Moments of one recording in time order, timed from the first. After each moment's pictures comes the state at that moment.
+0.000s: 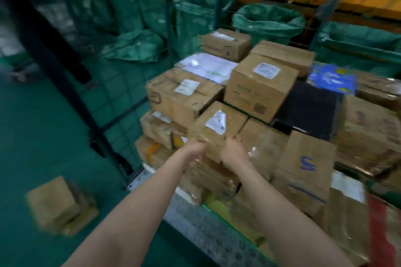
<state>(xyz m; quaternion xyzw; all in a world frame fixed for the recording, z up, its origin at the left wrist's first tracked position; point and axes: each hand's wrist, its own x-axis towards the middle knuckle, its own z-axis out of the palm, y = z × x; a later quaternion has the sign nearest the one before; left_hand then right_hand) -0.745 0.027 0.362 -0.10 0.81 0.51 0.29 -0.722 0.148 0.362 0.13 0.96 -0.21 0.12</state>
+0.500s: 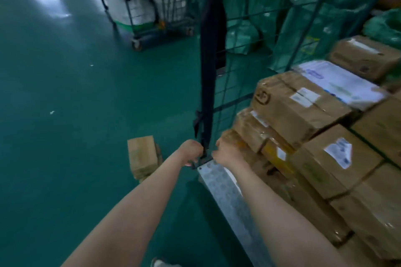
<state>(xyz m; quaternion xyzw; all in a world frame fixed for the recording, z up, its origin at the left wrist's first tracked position) -0.703 -0.266 0.327 -0.33 0.77 0.50 0.19 -0.741 -0.151 0.327 -0.12 0.94 -0.18 0.26</state>
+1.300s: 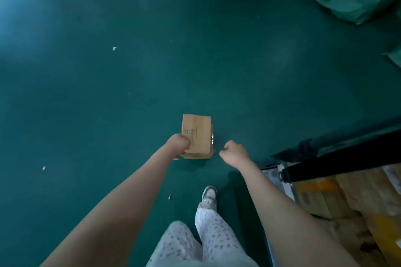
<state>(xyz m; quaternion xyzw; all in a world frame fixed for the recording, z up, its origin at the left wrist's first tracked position) -0.703 -0.556 0.227 -0.53 0.65 0.51 0.20 -0.805 -0.419 0.211 -0.17 0.87 -0.13 0.45</state>
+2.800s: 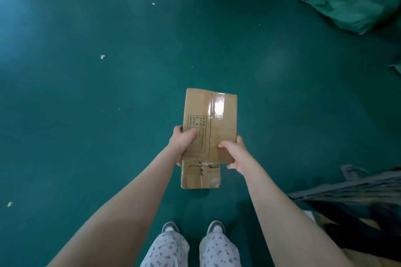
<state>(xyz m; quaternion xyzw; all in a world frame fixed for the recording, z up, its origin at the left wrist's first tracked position) -0.787 -0.677 0.144 -0.57 0.52 0.63 0.10 -0.877 -0.552 0.125 0.09 0.74 -0.46 0.49</state>
